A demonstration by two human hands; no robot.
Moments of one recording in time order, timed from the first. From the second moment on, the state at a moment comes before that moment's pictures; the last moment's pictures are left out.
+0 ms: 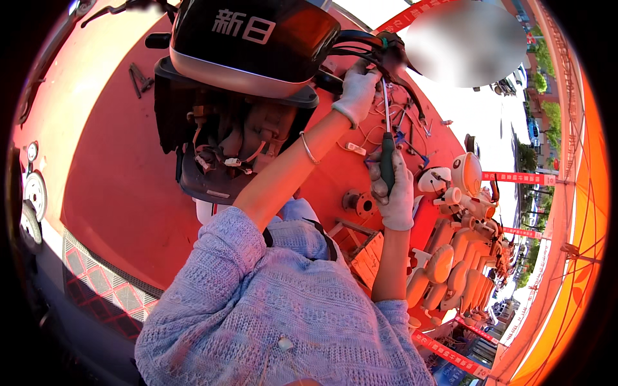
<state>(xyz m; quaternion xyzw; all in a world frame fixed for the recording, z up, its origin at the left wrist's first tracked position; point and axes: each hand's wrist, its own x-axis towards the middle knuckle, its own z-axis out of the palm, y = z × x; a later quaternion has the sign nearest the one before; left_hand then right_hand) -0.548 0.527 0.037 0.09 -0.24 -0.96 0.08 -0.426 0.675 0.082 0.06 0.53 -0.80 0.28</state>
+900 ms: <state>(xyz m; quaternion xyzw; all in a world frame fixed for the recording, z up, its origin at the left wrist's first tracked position) -0.546 0.520 0.041 0.16 -0.31 -0.93 0.07 -0.409 0.636 0.050 0.13 0.59 -0.79 0.15</state>
